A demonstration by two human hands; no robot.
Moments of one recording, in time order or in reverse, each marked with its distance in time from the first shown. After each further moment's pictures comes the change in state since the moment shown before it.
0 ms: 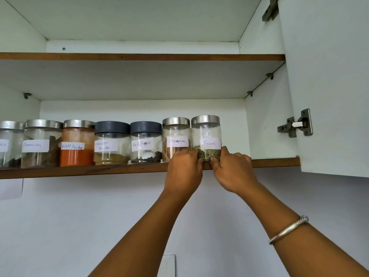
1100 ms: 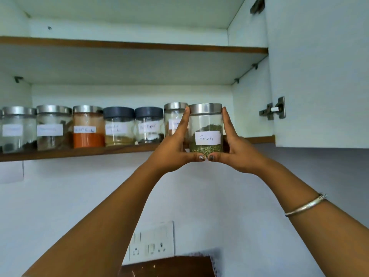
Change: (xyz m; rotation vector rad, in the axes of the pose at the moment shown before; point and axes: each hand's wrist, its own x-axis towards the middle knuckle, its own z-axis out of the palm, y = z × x) left_hand -0.022 -0.004 -0.089 -0.535 -0.453 0.014; right_hand -0.070 -0.011 -0.070 0.654 -0.160 -0.218
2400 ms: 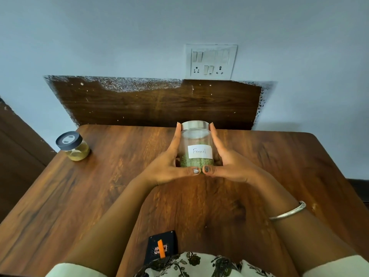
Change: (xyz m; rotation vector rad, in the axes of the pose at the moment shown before) left_hand -0.465 -0.067 0.035 -0.516 -0.376 -0.846; right_hand -0.290 -0.065 0.307 0.453 -0.843 0.461
